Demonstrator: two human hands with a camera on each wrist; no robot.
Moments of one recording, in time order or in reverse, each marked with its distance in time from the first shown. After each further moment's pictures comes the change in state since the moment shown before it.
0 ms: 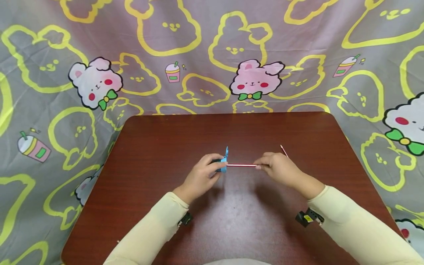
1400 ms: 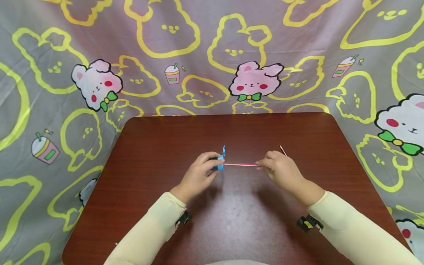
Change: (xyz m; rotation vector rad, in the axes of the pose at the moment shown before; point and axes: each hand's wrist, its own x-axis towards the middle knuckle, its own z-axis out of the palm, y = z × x) left_hand 0.007 0.001 -0.008 -0.043 0.011 -0.071; right_hand -0.010 0.003 0.003 -0.199 0.297 -0.183
